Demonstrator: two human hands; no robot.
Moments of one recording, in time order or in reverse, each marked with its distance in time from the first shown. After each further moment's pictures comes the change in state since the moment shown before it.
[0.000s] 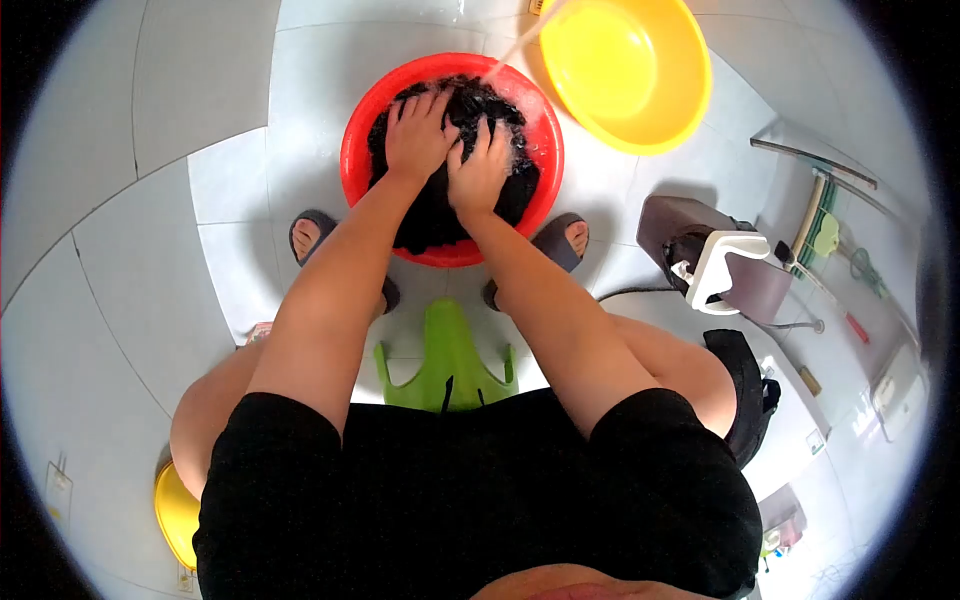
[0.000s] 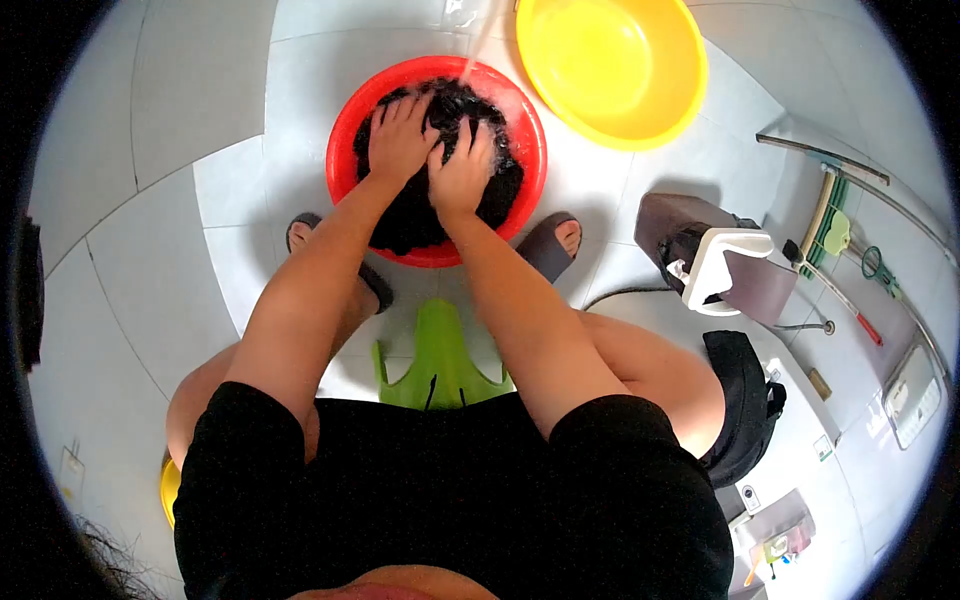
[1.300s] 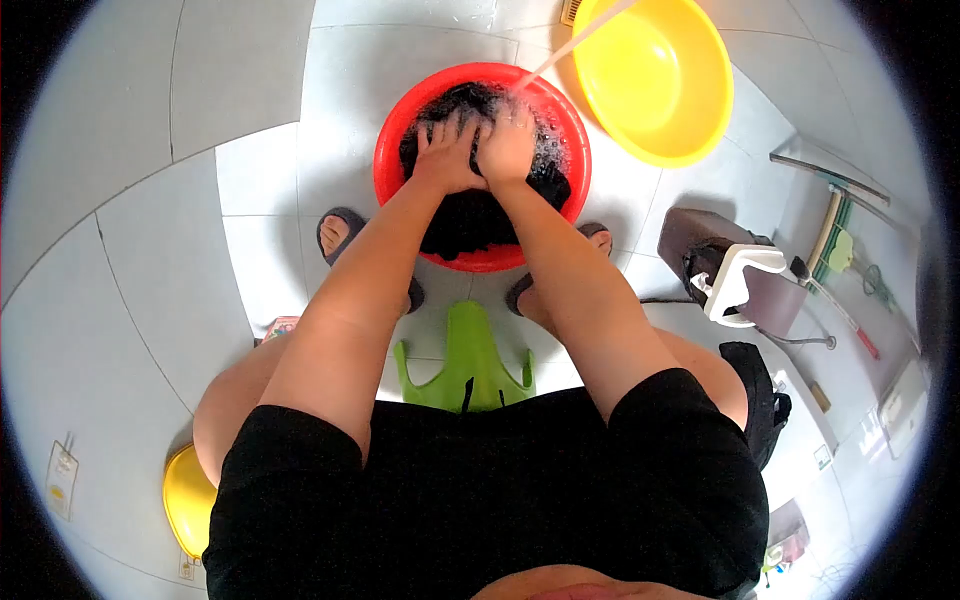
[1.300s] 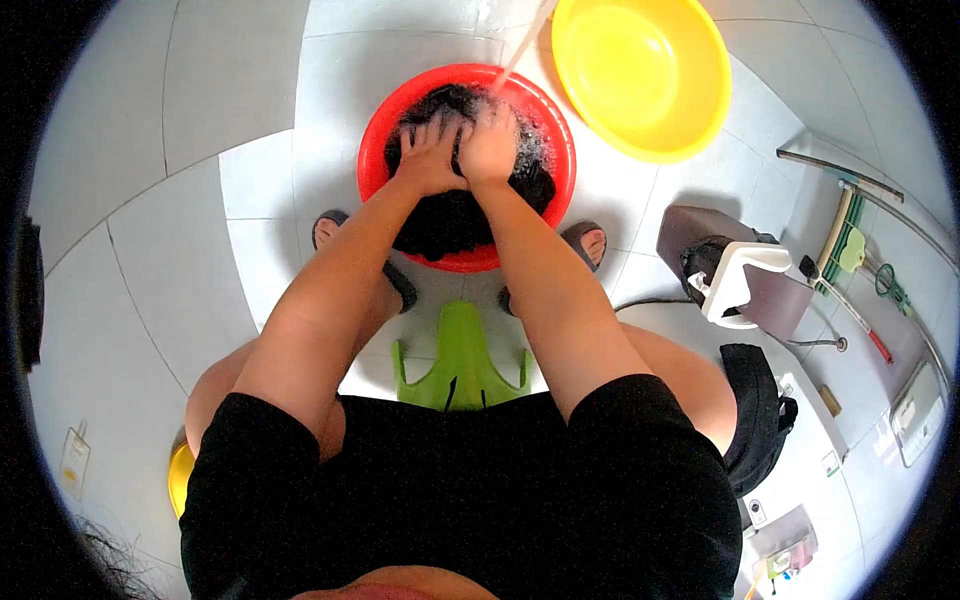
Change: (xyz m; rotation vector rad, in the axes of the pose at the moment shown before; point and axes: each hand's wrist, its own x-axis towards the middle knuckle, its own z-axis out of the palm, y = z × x) left_hand -0.024 -0.010 -0.012 -0.088 -0.536 -0.076; right_hand 0.053 -0.007 0.014 -0.124 -0.140 -0.153
